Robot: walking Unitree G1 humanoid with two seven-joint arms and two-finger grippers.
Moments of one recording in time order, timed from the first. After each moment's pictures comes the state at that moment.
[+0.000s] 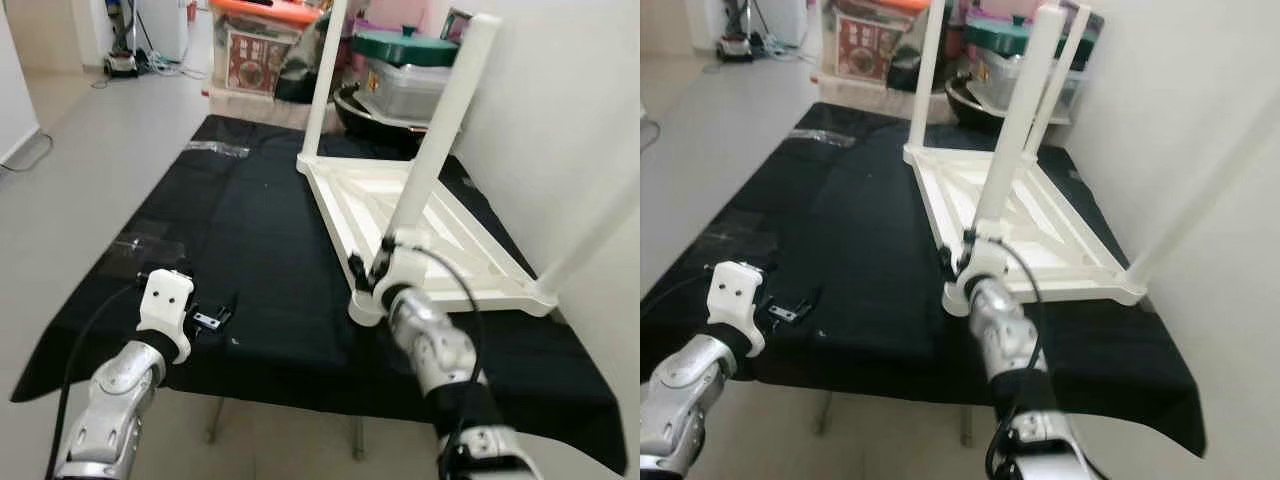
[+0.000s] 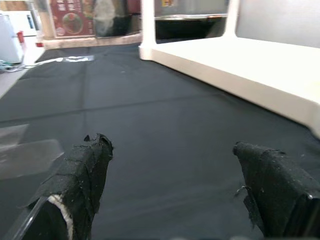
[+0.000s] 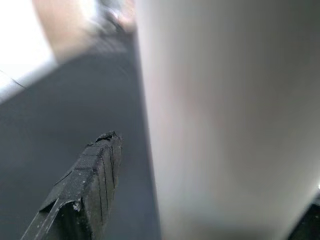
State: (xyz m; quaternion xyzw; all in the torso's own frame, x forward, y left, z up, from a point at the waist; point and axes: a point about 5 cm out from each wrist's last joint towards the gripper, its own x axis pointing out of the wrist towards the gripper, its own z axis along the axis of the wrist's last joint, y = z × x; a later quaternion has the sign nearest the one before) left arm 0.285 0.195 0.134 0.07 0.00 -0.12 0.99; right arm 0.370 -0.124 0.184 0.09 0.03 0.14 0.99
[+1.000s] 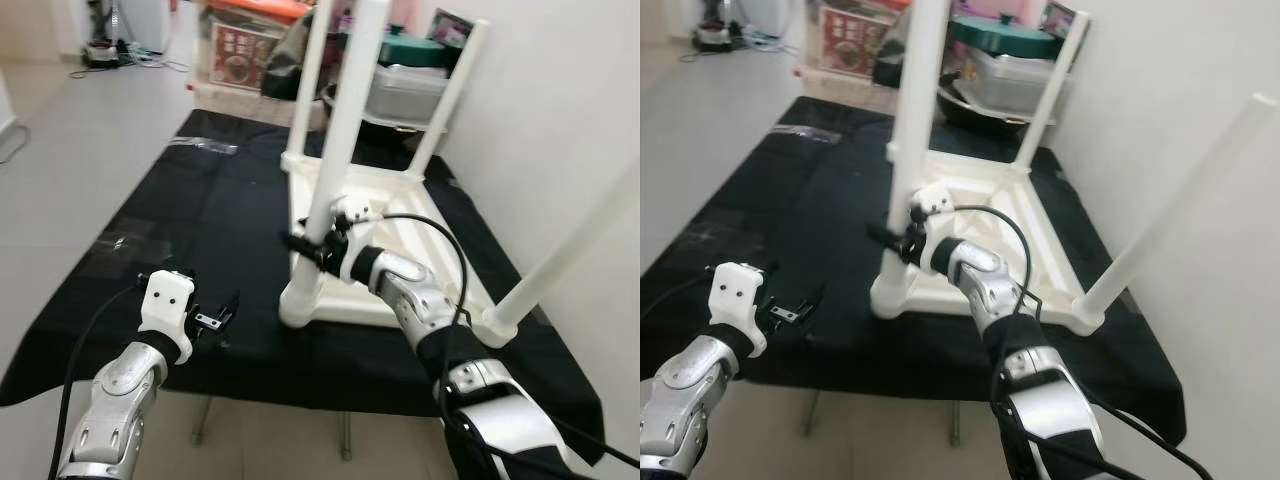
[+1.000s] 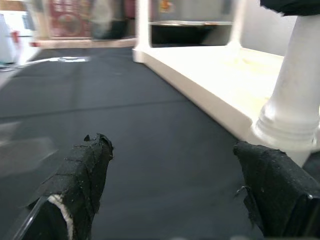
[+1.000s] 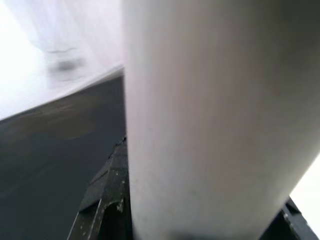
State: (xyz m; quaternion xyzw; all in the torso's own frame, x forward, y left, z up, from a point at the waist) left arm 0.286 0.192 0.131 0.06 -0.01 -0.13 0.99; right arm 0.394 -0.095 0.177 0.03 0.05 0.22 0.97
